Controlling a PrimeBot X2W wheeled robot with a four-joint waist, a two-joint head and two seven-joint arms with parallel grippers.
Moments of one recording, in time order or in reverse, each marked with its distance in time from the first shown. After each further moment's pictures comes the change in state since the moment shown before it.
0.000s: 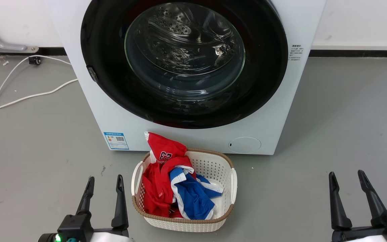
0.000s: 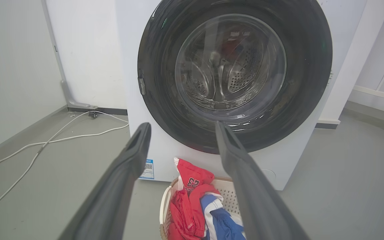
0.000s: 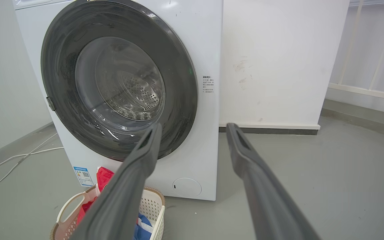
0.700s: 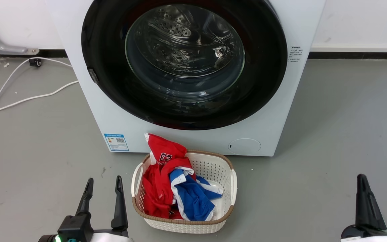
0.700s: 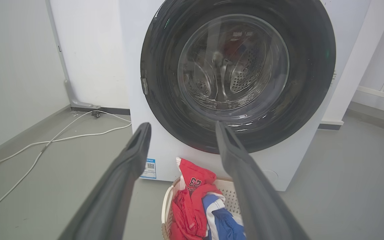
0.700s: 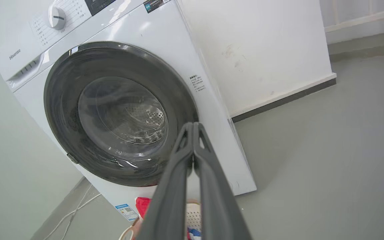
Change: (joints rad) left arm 0.002 0.000 -0.001 0.005 0.000 0.010 -0.001; right arm -0.012 0.000 -0.019 0.056 0.411 0.000 0.000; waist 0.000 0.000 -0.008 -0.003
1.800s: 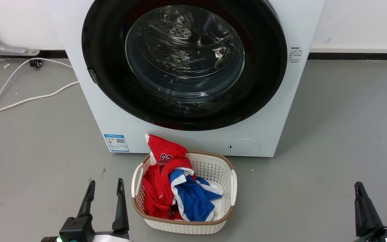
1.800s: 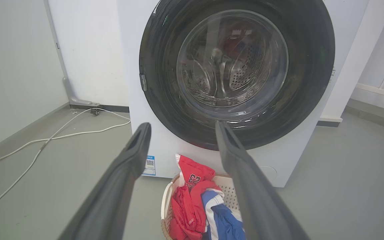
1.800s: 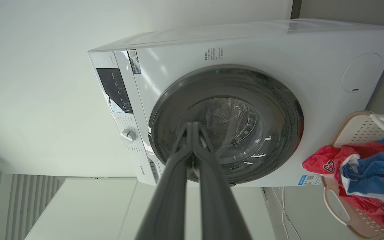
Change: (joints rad) left arm 0.007 0.000 -0.003 0.009 0.000 0.000 0.000; right arm 0.039 -0.016 0.018 -0.053 1.239 0.000 0.218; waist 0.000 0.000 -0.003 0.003
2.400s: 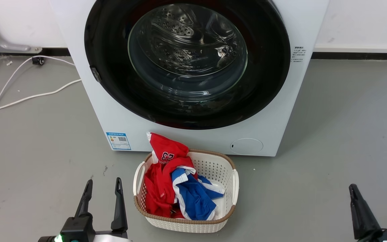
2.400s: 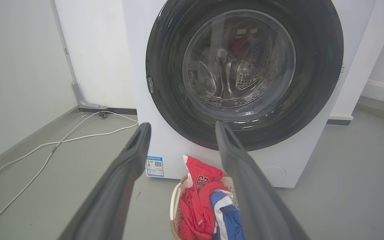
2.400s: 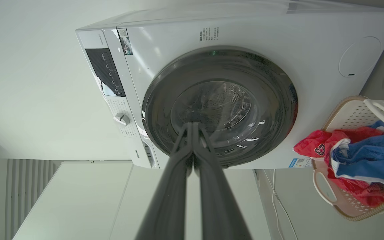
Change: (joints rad) left arm 0.002 0.000 0.004 -0.010 0.035 0.017 0.000; right arm 0.011 0.014 -0.027 0.007 -0.028 0.000 0.113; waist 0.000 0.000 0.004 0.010
